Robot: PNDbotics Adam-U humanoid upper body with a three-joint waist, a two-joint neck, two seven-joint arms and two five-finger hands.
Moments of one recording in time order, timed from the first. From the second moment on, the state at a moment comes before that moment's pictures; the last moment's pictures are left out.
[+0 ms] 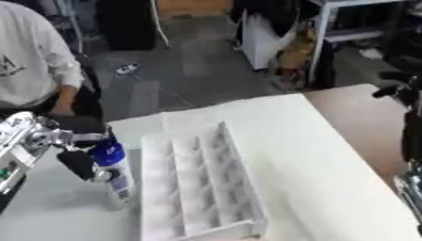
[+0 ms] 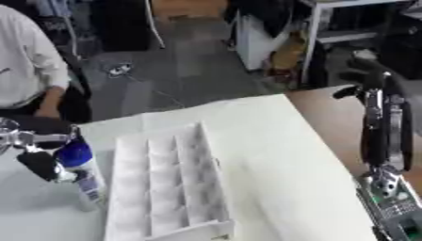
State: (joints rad) left arm -0.81 0.69 -0.30 -1.25 -0.72 -0.30 -0.80; right arm -0.46 -0.48 0.08 -1.71 0.05 -0.29 -0.43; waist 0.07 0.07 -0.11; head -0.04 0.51
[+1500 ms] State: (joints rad) left arm -0.91 0.59 -0.31 -1.28 -0.53 -0.53 -0.51; right arm -0.46 -0.47 0.08 -1.71 0.04 -0.29 -0.42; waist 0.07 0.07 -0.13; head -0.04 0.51
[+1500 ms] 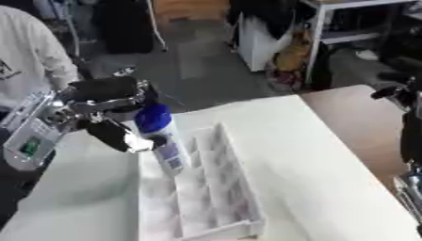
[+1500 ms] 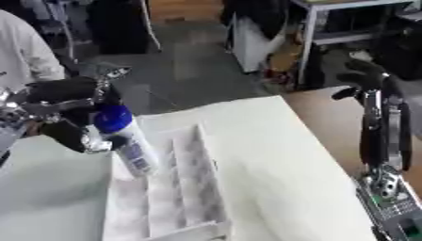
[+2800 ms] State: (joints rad) left arm -0.87 0.58 -0.29 -1.27 -0.68 -0.51 -0.37; right arm -0.46 -0.47 0.08 -1.71 0.04 -0.29 -0.42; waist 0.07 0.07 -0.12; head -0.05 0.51
